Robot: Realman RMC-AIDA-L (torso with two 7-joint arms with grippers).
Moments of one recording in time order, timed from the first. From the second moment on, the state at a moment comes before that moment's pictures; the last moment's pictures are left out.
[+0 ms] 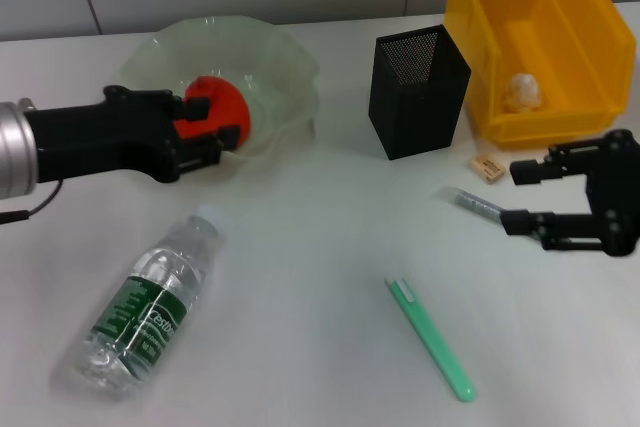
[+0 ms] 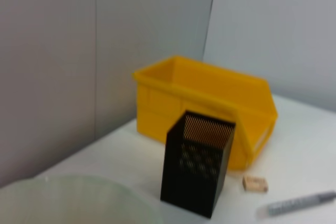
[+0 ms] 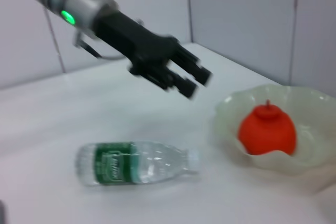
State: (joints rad) left arm -0.28 -2.07 1.31 1.36 1.87 1.23 -1.94; right arm 0.20 2.07 -0.87 -1.44 -1.91 -1.80 1.71
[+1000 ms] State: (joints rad) left arm -0.54 -2.08 1.69 1.38 2.63 1.27 -2.58; right arm 0.15 2.07 -0.57 -1.39 -1.91 -2.06 1.51
